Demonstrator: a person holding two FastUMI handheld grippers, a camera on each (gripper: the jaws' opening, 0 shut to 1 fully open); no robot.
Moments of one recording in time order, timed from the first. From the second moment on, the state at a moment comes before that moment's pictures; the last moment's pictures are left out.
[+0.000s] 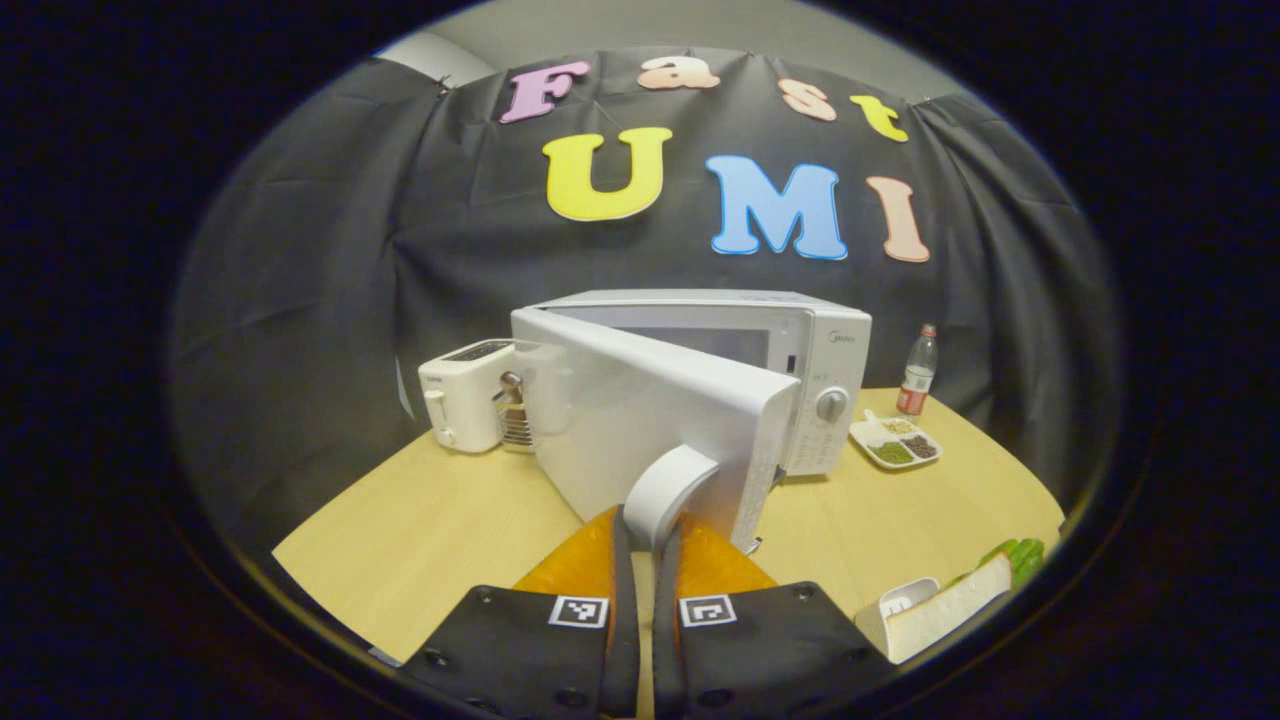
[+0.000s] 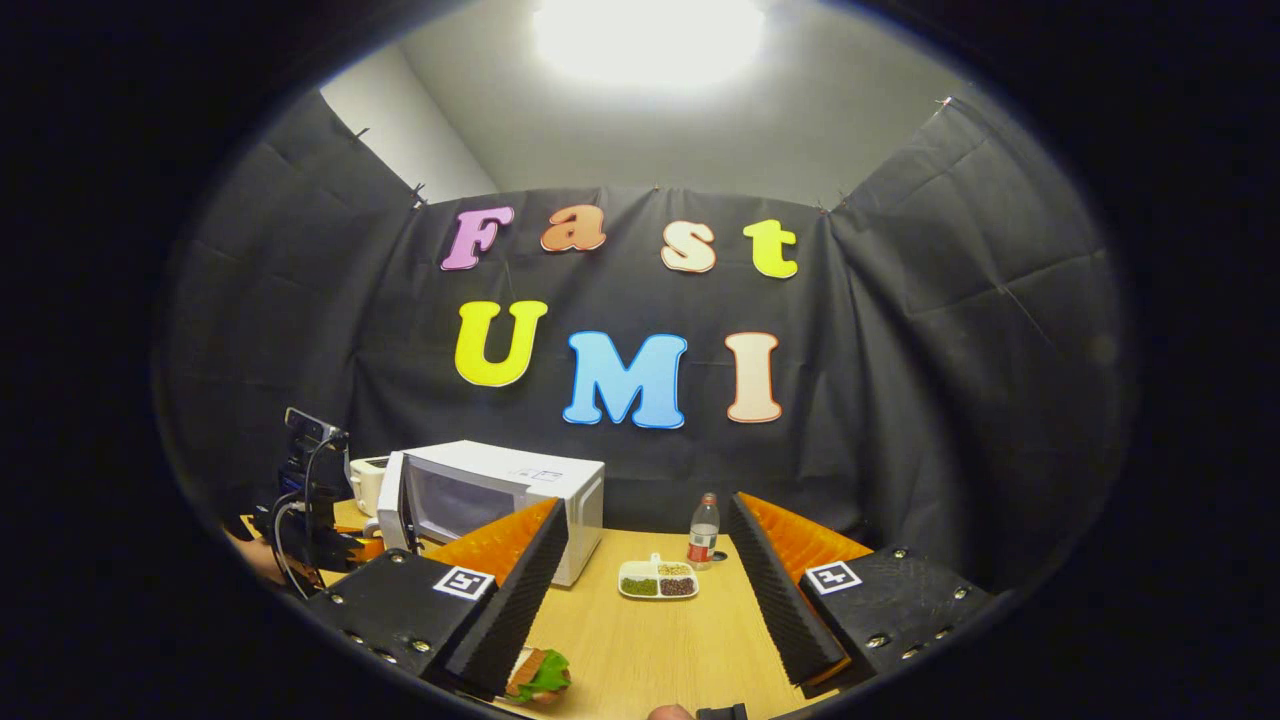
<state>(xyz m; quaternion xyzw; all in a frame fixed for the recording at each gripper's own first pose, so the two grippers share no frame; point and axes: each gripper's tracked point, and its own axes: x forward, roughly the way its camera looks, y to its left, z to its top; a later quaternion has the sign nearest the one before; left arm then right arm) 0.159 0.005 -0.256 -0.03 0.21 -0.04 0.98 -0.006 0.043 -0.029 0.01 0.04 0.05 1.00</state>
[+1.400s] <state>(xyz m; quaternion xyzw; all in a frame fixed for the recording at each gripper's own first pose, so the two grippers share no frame) 0.059 0.196 -0.182 -0.03 0.13 0.00 0.99 0.015 0.182 -0.088 0.07 0.20 0.10 0.97</state>
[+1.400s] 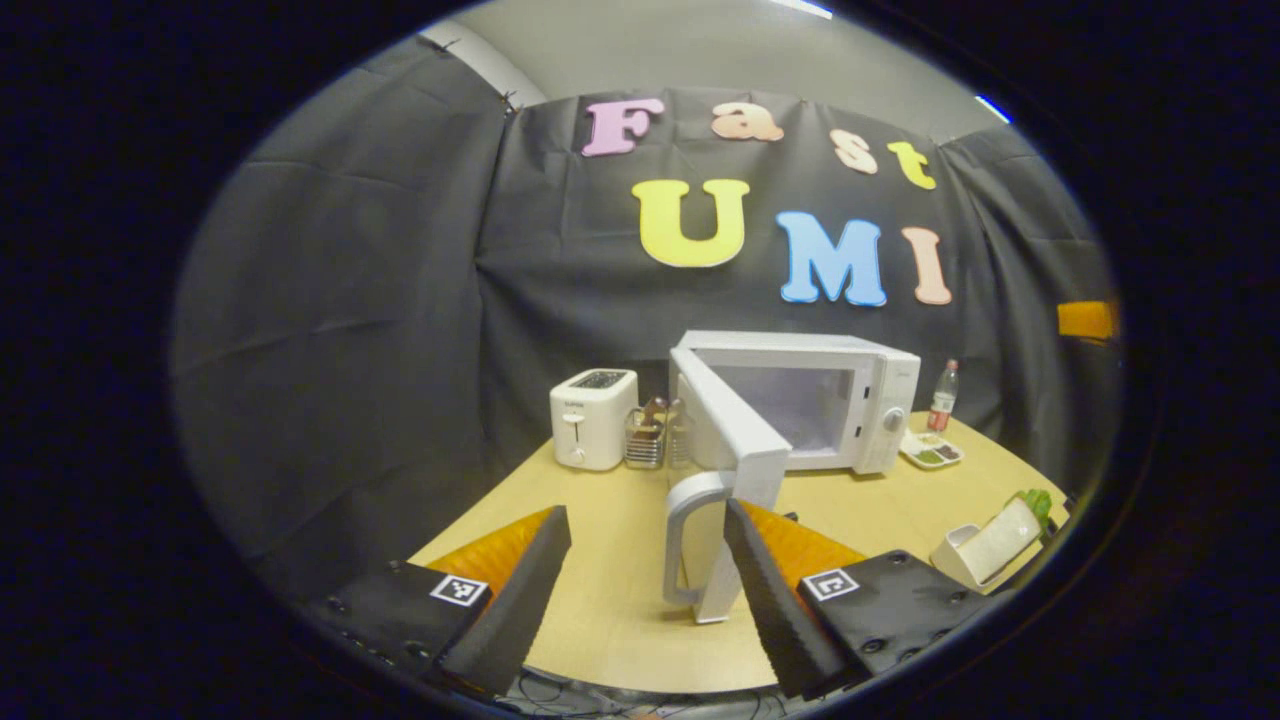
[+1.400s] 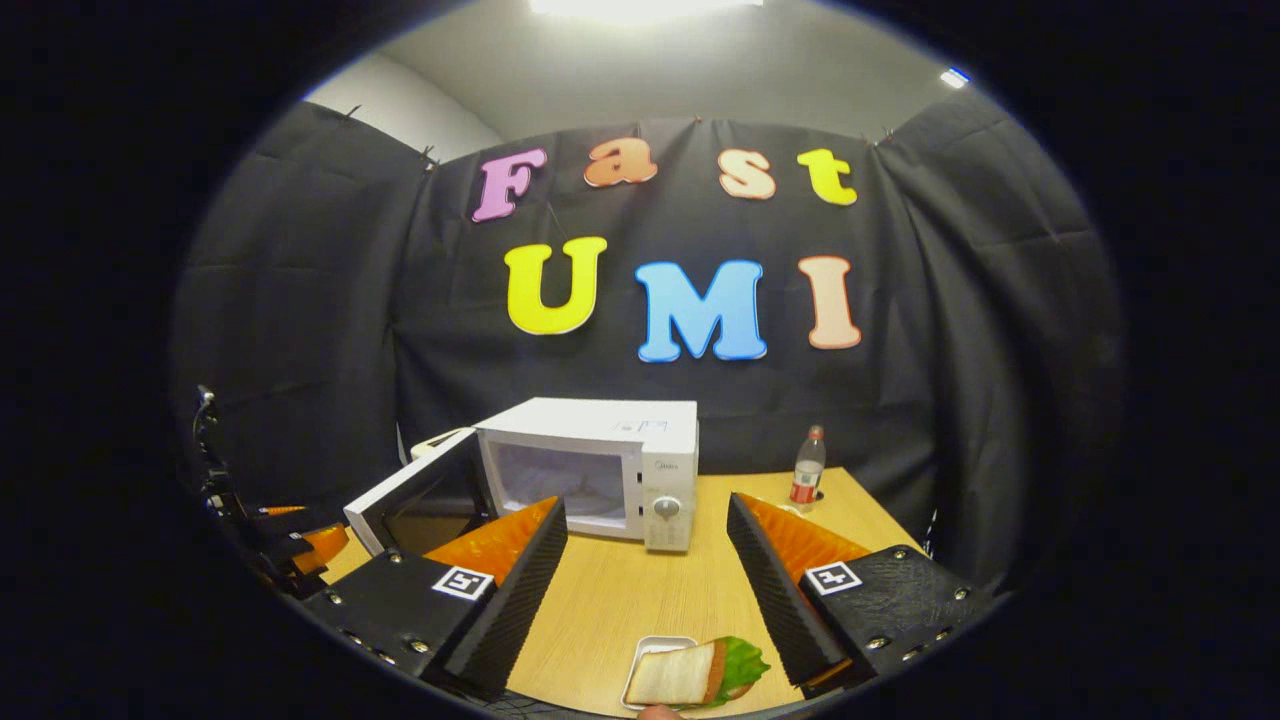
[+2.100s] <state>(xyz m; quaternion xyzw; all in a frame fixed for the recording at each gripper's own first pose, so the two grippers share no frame) 0.026 0.127 -0.030 0.00 0.00 0.00 1.00 -0.014 0.130 -0.257 0.12 0.48 0.12 0.86</state>
